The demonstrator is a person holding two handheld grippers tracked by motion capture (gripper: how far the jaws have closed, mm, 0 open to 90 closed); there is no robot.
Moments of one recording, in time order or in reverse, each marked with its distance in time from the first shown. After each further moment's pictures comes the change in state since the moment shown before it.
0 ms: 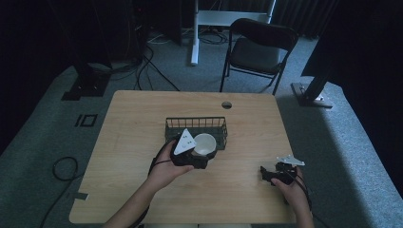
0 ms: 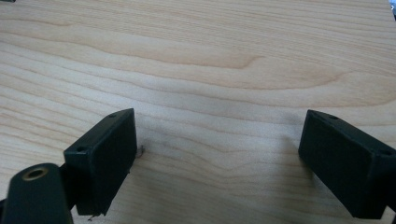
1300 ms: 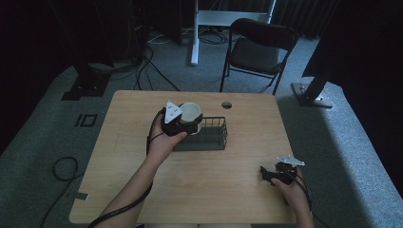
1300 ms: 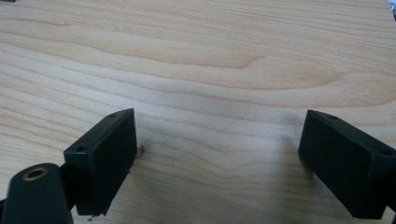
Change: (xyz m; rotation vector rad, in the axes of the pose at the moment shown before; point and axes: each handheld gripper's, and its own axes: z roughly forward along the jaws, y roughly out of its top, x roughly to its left) left arm 0.078 0.019 0.019 -0.076 0.287 -0.142; right arm 0.000 0.000 0.000 -0.001 0.000 -0.001
